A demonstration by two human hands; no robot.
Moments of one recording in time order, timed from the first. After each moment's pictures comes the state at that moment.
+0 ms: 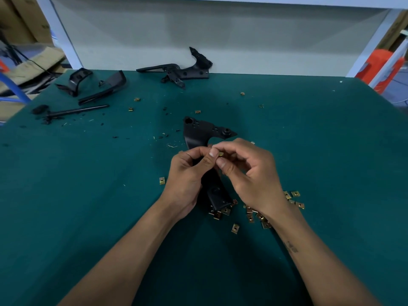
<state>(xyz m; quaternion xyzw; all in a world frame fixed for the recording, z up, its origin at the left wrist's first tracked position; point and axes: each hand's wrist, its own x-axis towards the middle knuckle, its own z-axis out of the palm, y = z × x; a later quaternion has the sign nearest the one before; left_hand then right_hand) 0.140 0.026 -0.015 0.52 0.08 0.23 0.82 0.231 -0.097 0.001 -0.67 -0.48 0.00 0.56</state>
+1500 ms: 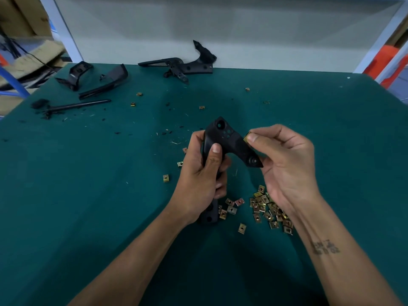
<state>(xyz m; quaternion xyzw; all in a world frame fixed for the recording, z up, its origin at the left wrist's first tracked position) 0.138 0.018 -0.012 0.61 0.06 0.23 0.76 0.230 -0.104 0.034 -0.53 -0.19 0.18 0.80</state>
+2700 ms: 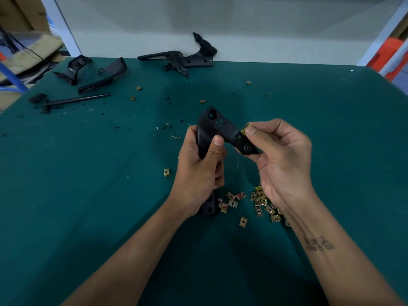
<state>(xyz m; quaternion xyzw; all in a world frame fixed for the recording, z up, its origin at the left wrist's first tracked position) 0.139 0.018 -0.014 0.59 0.09 0.28 0.75 0.222 -0.097 0.029 -0.53 -0.17 0.16 0.82</state>
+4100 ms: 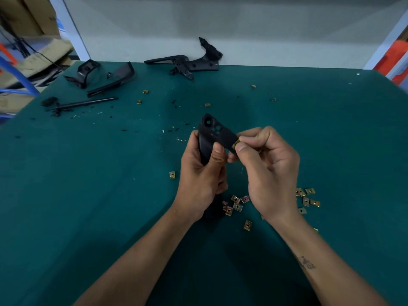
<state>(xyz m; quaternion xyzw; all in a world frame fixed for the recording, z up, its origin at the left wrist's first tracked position) 0.135 0.018 -0.016 0.56 0.07 0.30 0.77 0.196 -0.085 0.018 -0.59 -0.32 0.03 0.74</state>
